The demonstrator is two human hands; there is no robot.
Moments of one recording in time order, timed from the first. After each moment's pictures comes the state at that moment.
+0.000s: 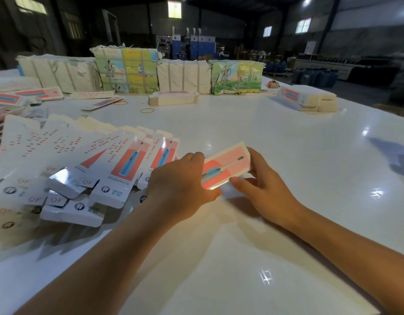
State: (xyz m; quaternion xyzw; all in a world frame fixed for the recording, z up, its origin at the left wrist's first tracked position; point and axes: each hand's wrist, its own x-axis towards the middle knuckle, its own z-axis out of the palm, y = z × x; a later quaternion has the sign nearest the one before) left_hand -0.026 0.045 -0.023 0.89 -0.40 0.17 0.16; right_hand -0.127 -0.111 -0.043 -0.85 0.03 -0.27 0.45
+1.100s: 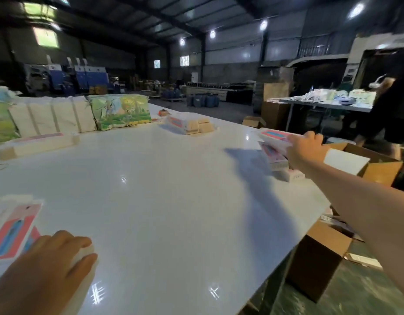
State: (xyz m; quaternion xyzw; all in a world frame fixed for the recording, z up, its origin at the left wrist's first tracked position) left_hand 0.039 0.017 -0.095 0.79 -0.53 0.20 0.23; right_hand -0.321 -0.403 0.033 -0.69 0.66 -0.28 -0.12
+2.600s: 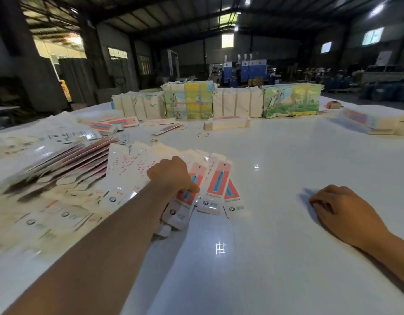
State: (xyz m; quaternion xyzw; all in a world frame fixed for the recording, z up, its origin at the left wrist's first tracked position) left_hand 0.077 0.101 0.018 1.00 -0.09 0.02 0.03; right_hand -0.128 -0.169 -0.041 -0.96 0.13 -0.24 0.10
